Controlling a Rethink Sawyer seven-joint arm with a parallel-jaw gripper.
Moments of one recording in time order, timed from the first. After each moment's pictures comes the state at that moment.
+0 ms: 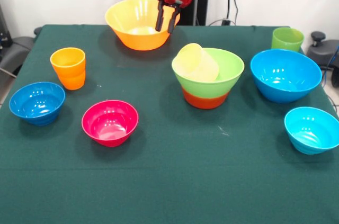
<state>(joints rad) 0.56 0.07 -0.91 1.87 -0.61 -0.76 2.11</state>
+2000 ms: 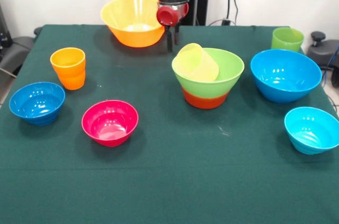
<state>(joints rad) 0.39 -0.02 -0.72 1.67 -1.14 -0.76 2.12</state>
